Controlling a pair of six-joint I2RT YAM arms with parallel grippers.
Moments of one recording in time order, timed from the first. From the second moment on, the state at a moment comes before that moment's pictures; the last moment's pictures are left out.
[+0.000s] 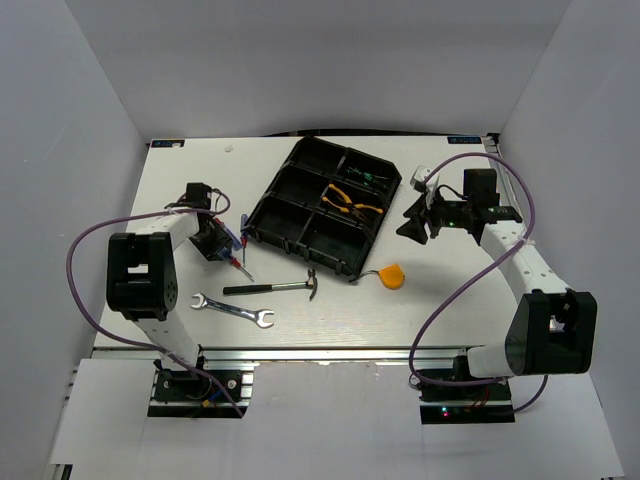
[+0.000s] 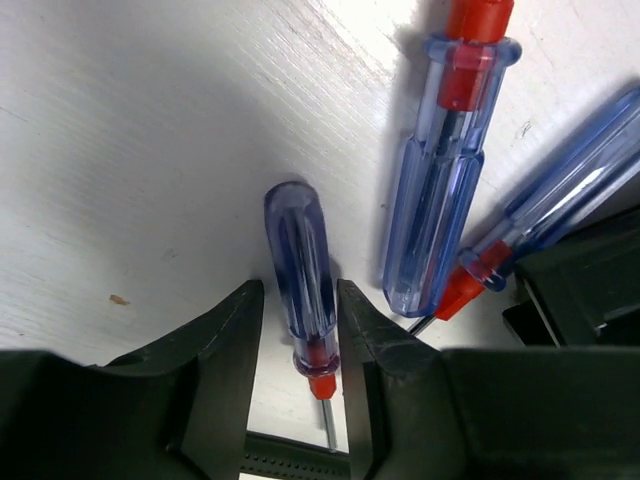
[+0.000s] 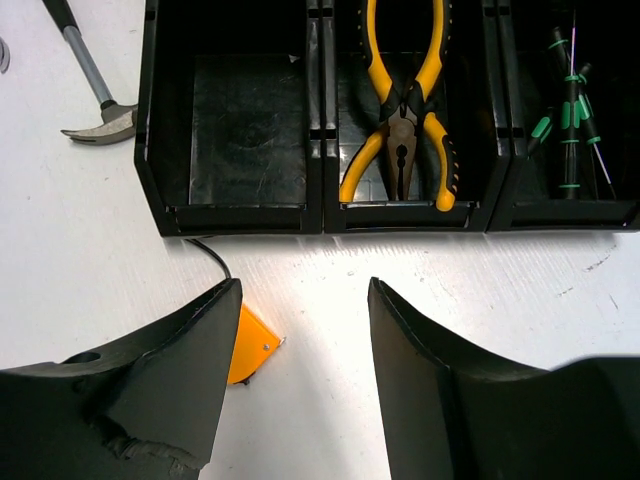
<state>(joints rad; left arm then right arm) 0.00 1.76 1.08 -0.55 -0.05 -0.72 0.08 1.38 1.02 -0.44 -0.92 -0.71</state>
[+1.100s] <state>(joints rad) -0.31 1.44 1.18 -0.49 0.16 -0.99 0.02 1.35 1.00 -0.46 -0.93 -0.75</state>
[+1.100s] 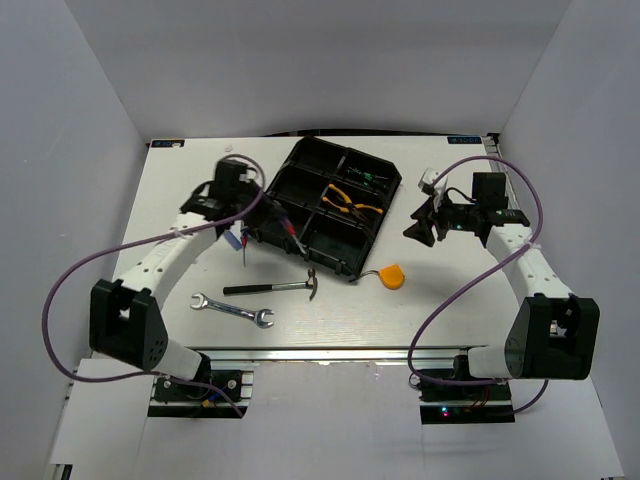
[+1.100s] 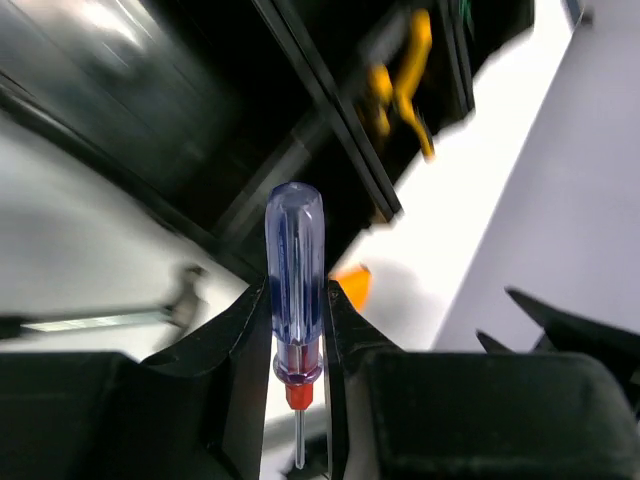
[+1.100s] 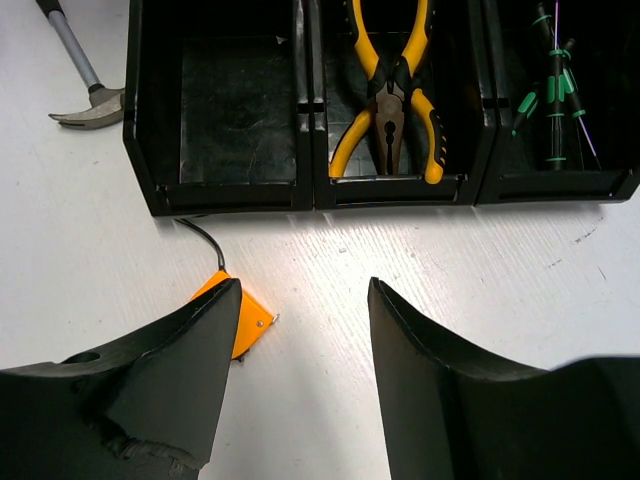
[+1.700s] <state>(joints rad) -0.63 1.79 1.32 -0.48 -0.03 -1.35 0.02 1.30 0.96 -0.46 -0.93 -0.74</state>
